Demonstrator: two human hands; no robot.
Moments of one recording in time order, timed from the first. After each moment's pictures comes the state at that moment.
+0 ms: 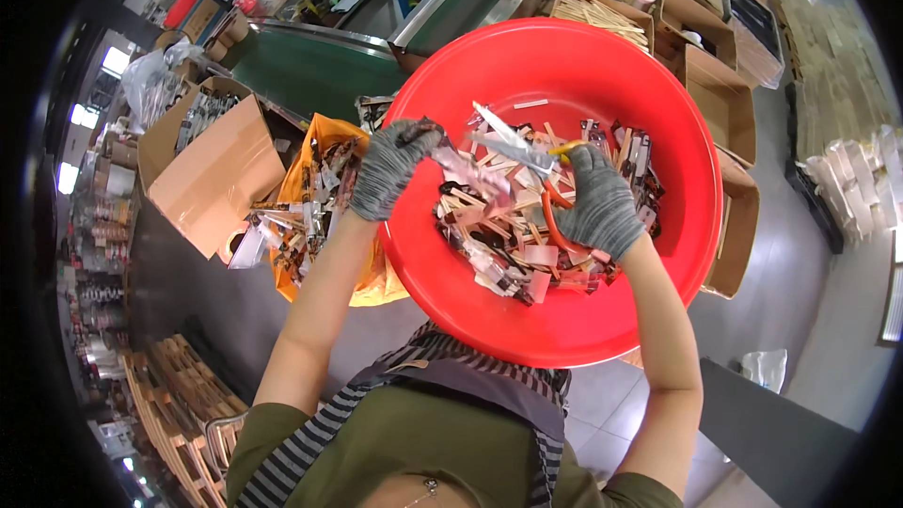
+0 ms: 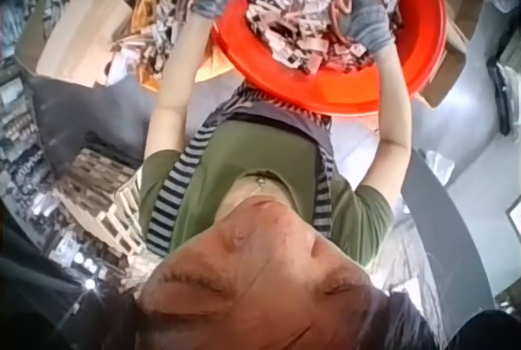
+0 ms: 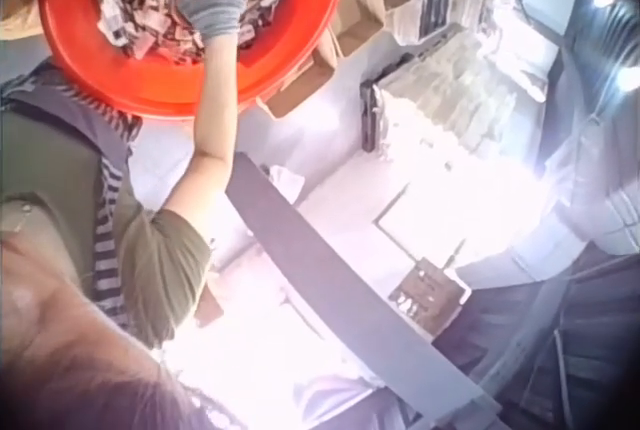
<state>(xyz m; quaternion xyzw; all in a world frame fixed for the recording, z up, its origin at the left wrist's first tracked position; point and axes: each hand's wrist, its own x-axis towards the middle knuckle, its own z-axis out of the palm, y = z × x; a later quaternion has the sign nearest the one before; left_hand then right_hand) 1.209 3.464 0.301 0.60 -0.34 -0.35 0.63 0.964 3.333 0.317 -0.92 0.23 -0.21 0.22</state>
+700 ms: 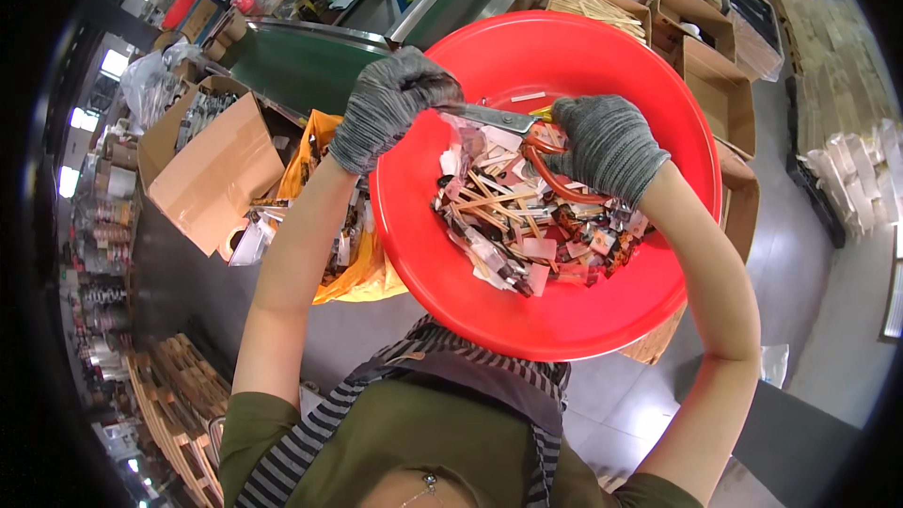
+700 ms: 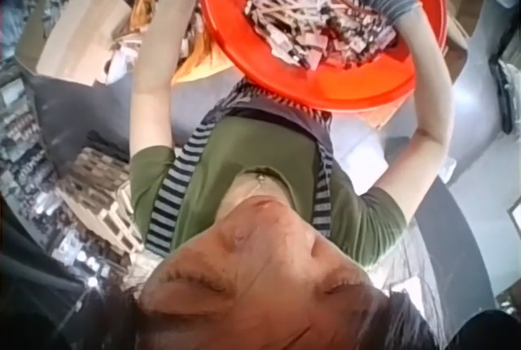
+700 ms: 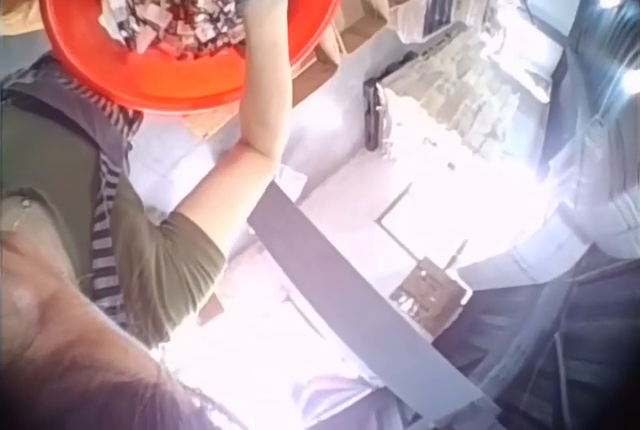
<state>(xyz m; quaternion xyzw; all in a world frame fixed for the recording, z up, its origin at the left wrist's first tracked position) 1.213 3.425 0.376 0.62 -0.63 -0.12 0.45 0.989 3.299 0.390 -0.98 0.21 0.05 0.03</state>
